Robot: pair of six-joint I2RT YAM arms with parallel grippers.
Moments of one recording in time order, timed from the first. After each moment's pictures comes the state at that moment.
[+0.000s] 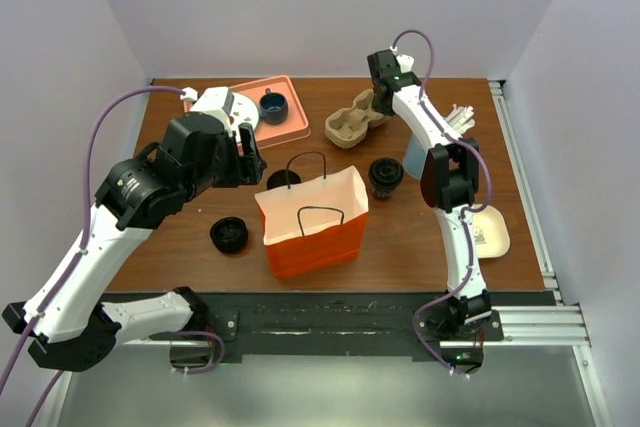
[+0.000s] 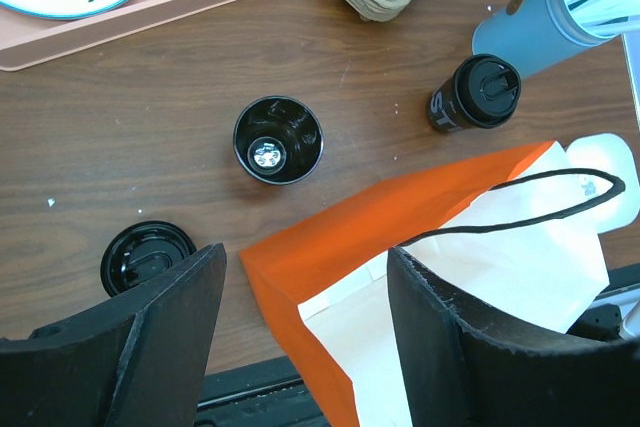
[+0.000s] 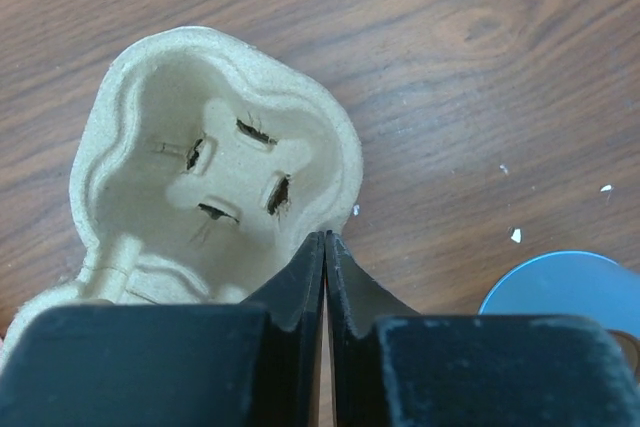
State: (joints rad) left arm -0.70 1.11 1.58 -1.10 -0.30 -0.56; right arm 0.31 2.42 2.30 -0.80 0.45 0.54
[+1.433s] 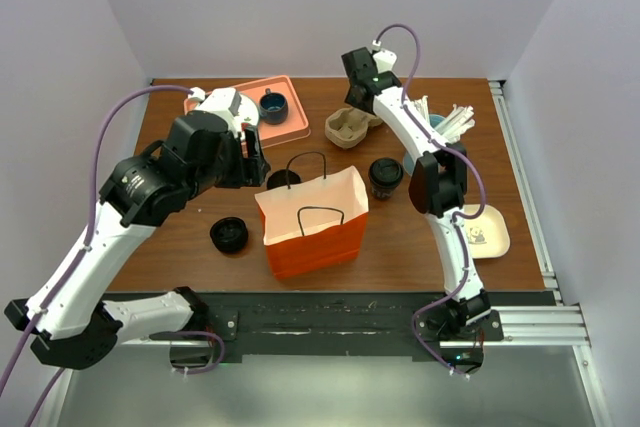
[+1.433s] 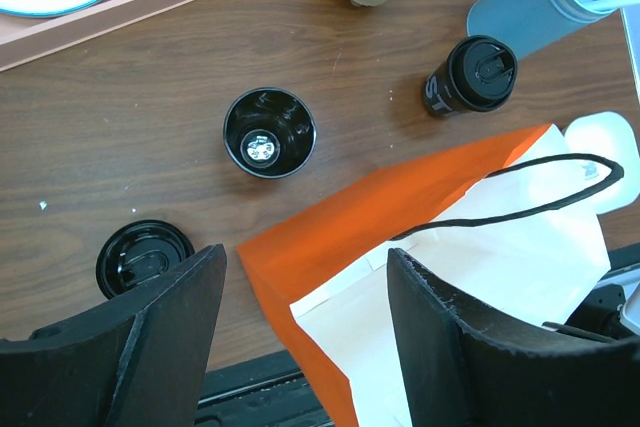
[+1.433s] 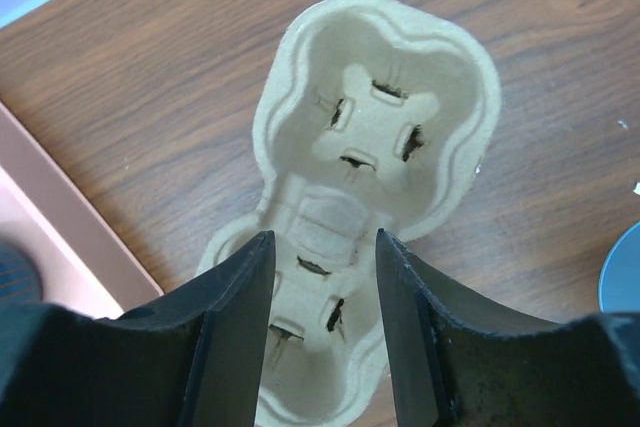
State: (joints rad) left arm -0.70 1.12 1.58 -1.10 -0.26 -0.53; right arm 0.43 2.42 2.38 -0.81 0.51 0.72
